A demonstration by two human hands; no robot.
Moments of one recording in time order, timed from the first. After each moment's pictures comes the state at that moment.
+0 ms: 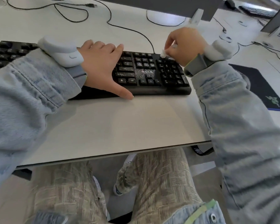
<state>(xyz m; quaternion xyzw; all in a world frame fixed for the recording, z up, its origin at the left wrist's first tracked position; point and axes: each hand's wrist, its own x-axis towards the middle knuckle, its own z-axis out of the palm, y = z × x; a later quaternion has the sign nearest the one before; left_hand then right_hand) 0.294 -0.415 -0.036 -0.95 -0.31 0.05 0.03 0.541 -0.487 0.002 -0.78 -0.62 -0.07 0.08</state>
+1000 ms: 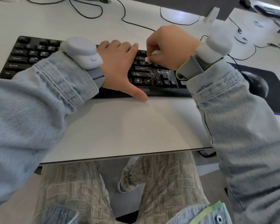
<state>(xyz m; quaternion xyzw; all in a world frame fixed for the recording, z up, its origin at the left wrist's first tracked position) 0.292 -0.417 -0.042 -0.95 -0.31 0.01 0.02 0.459 -0.475 0.014 -0.68 -0.74 -0.03 0.01</state>
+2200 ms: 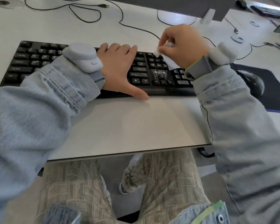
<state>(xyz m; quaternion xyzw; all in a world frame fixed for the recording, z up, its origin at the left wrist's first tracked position) 0.293 -0.423 -0.040 -0.95 -0.32 0.01 0.00 0.498 -0.482 0.002 -0.72 -0.67 -0.06 0.17</state>
